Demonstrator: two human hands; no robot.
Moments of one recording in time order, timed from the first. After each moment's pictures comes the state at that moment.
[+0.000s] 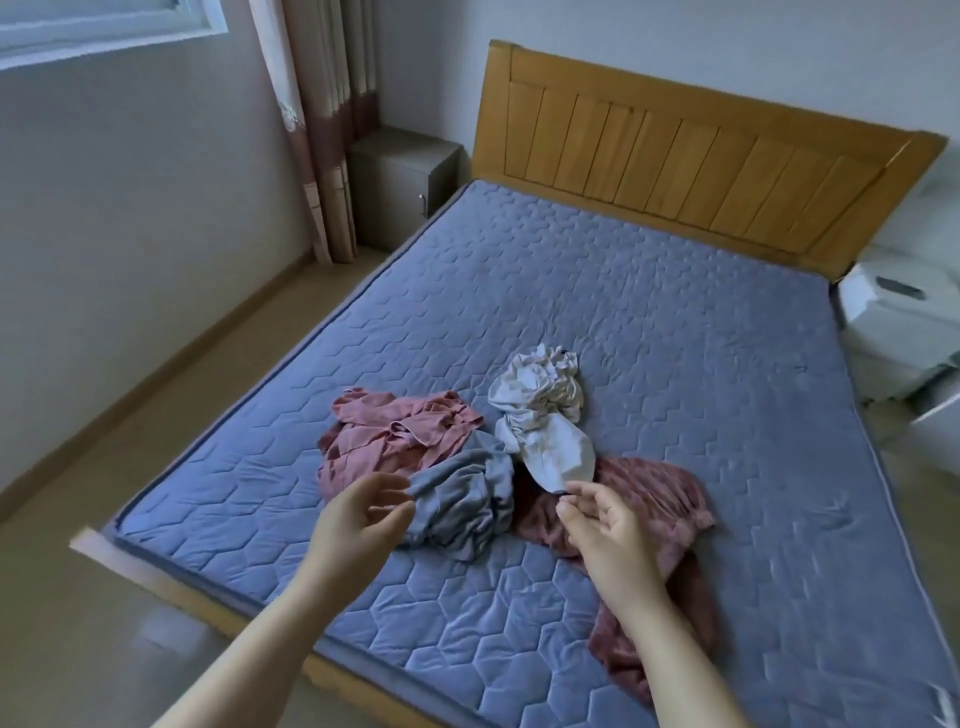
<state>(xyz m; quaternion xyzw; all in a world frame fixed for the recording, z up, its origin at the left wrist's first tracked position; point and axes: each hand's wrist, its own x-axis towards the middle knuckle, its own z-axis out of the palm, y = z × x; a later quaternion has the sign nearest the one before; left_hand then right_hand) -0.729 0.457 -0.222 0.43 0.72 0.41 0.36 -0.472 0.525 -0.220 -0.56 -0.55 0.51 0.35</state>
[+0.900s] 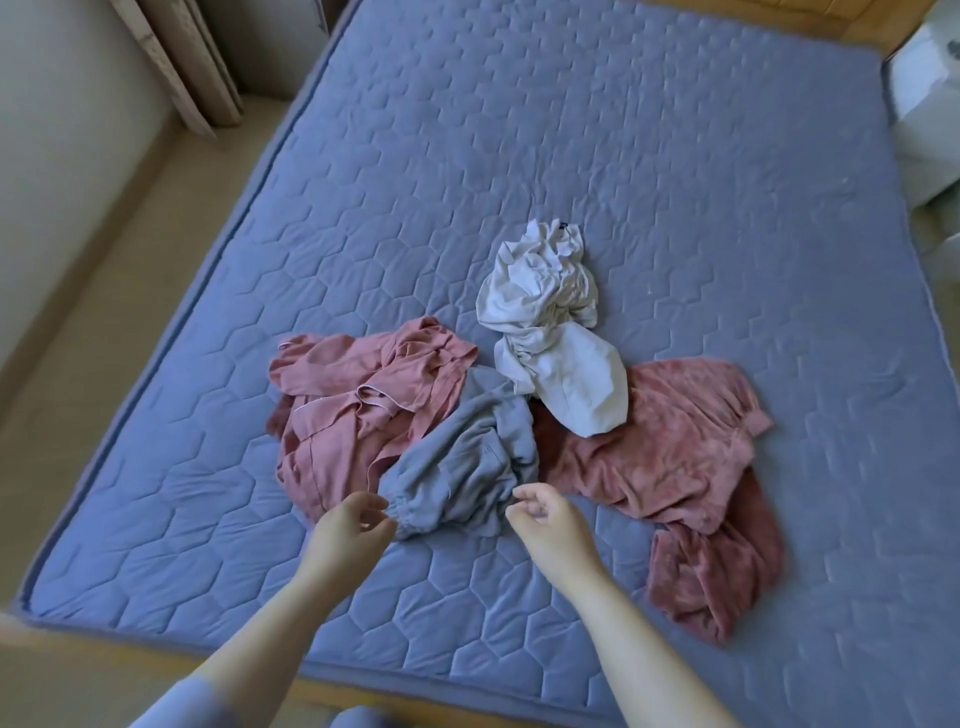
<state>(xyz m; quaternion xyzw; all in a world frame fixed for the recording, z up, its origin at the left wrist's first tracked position) -0.820 0.626 -0.418 0.42 0.78 0.11 0.44 -0.584 0.652 -0.403 -0.70 -0.45 0.54 0.14</state>
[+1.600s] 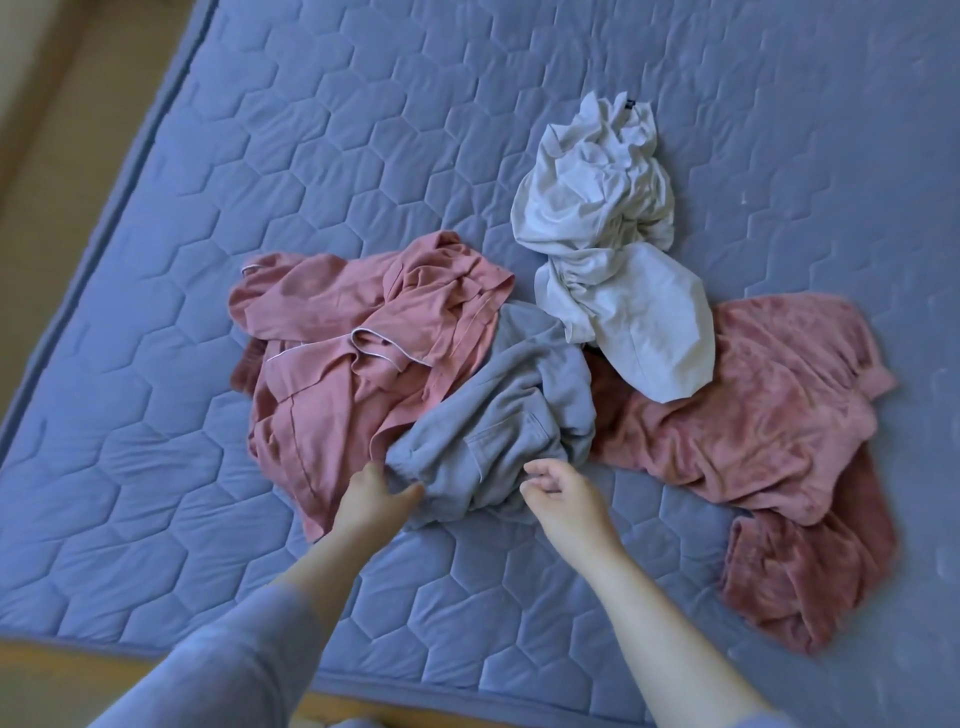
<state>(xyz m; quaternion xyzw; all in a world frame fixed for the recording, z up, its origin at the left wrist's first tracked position) -0.840 0.672 -0.605 0.36 0.80 0.01 0.47 -0.615 0.686 -0.560 -0.72 -0.43 0.54 0.10</state>
